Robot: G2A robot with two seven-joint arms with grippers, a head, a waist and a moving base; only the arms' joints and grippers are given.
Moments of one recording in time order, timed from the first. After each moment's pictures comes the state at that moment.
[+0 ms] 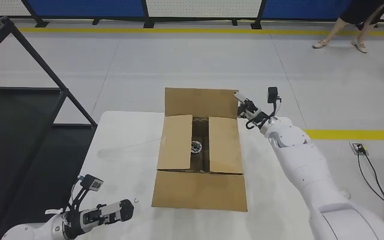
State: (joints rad) left arm 1.48 -1.04 -1.81 -1.73 -0.55 -0.21 -1.36; right arm -0.18 -1.43 1.19 -0.26 0.12 -0.55 0.62
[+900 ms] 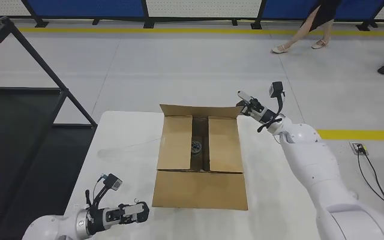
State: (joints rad) left arm 1.40 -1.02 -1.64 -1.72 -0.42 -0.19 -1.29; right arm -0.18 -1.39 1.24 -0.31 0.19 -0.67 0.84
